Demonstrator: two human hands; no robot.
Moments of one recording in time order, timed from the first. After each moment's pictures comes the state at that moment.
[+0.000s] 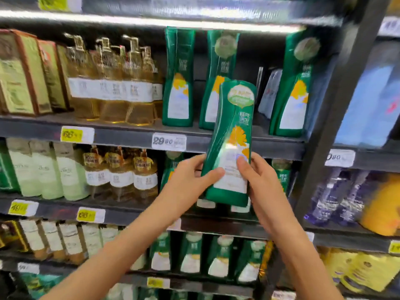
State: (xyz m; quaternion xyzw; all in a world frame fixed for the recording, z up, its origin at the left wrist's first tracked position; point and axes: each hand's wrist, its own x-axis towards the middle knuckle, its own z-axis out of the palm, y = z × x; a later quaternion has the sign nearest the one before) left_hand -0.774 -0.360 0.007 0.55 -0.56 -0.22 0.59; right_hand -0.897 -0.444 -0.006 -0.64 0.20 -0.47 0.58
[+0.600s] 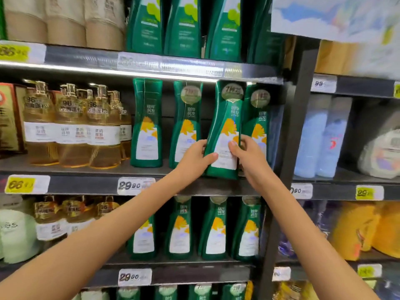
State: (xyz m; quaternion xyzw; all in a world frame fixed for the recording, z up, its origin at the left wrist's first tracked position) left_hand -0.765 -0.493 0.086 0.55 -0.64 -0.13 0.53; right_hand -0.894 -0.553 0.089 -0.71 0.27 -0.51 0.41
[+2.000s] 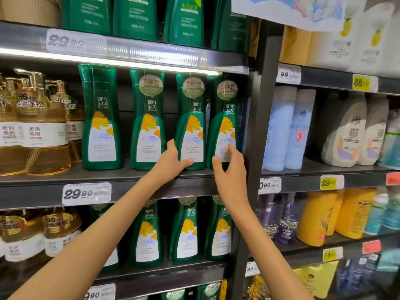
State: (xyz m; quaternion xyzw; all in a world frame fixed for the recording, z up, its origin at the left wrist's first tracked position) left_hand -0.761 -0.558 0.064 0.65 -0.61 -0.08 0.44; right_hand -0.917 -0.554 0.041 -0.68 0.36 -0.58 0.25
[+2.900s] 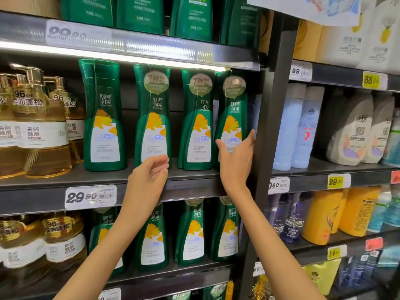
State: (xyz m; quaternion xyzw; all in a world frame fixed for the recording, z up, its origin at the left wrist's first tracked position) left_hand -0.747 -0.483 0.035 0.56 -0.54 -0.06 0.63; right_hand -0.888 -0.602 0.061 -0.59 0.47 -0.64 0.12
